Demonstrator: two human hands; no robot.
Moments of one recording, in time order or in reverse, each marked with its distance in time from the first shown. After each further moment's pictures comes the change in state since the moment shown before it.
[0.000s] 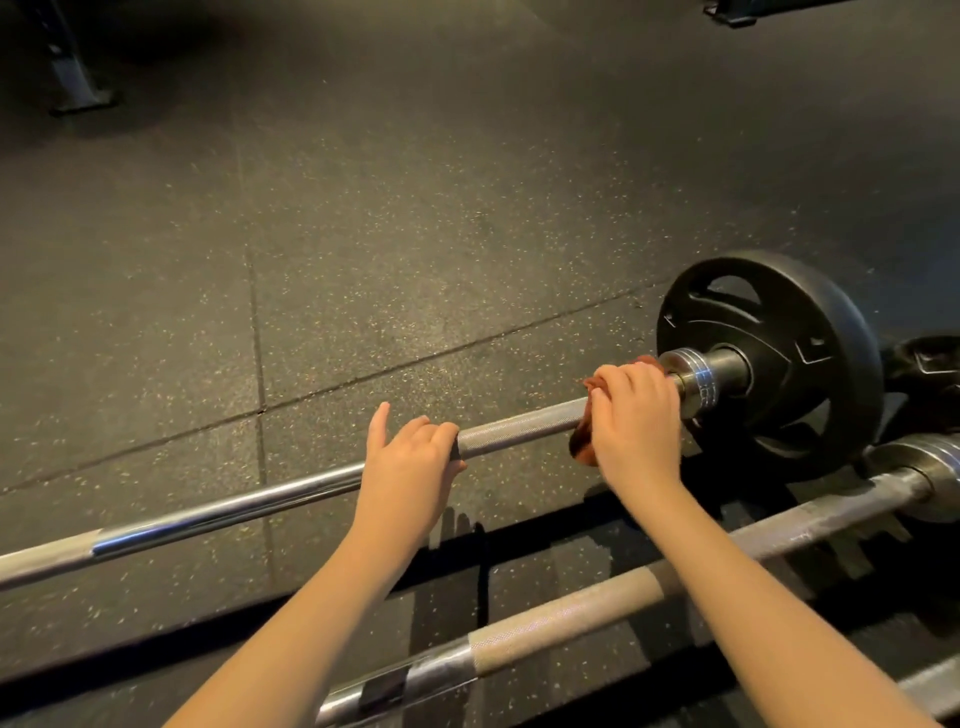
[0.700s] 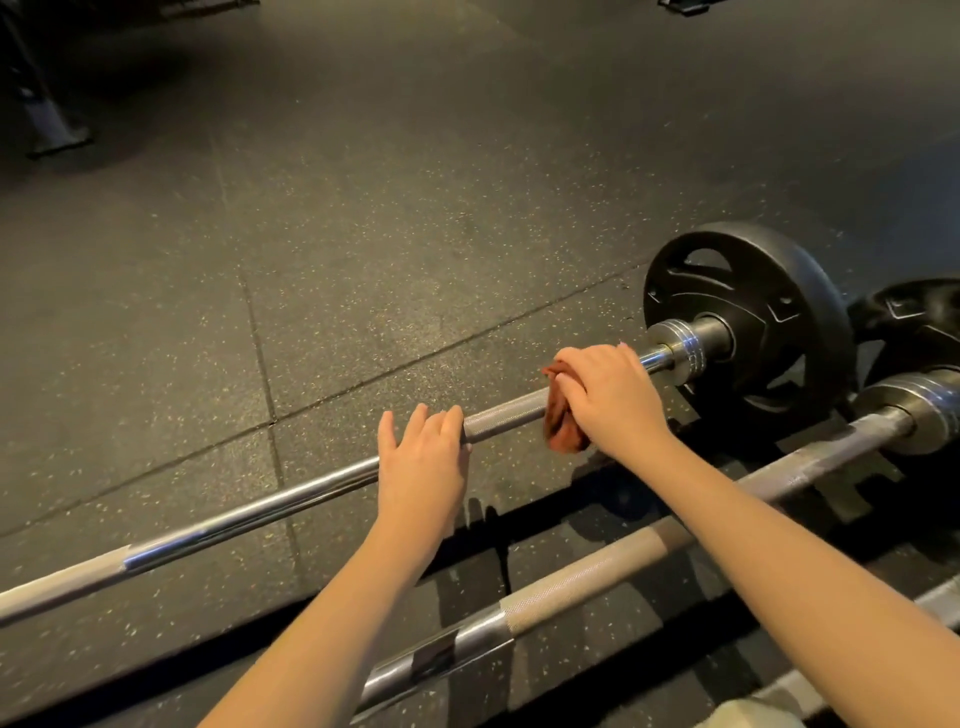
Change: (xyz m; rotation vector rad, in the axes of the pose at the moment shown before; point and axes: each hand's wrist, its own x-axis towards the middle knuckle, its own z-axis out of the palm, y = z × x) left_hand -0.007 0.004 -0.006 0.031 -0.092 -0.083; right_hand 0.006 -0.018 -0.005 -0.033 -0.165 -0.154
